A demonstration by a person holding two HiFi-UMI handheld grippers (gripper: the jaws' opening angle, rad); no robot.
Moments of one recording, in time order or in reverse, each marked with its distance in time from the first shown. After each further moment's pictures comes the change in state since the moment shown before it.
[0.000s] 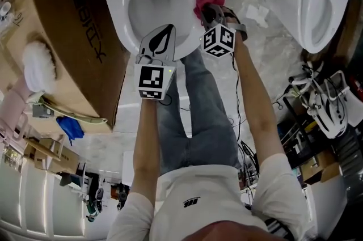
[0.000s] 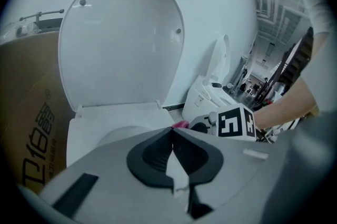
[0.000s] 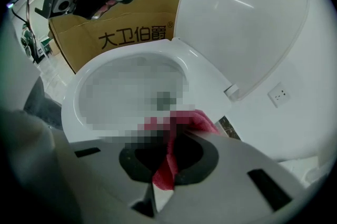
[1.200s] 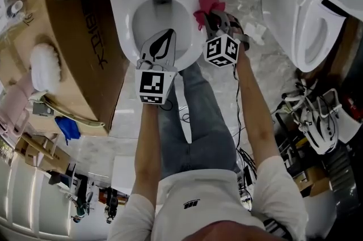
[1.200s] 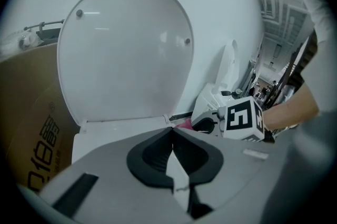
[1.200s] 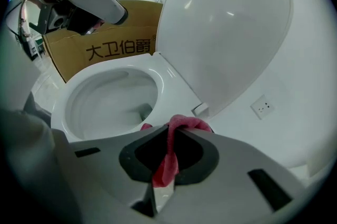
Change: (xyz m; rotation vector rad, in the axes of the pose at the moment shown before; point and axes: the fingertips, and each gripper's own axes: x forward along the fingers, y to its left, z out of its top) left arm 0.012 0.018 0.049 -0.015 -0.064 0.085; right arm -0.021 -0.072 0.034 0.015 -0.084 -0.091
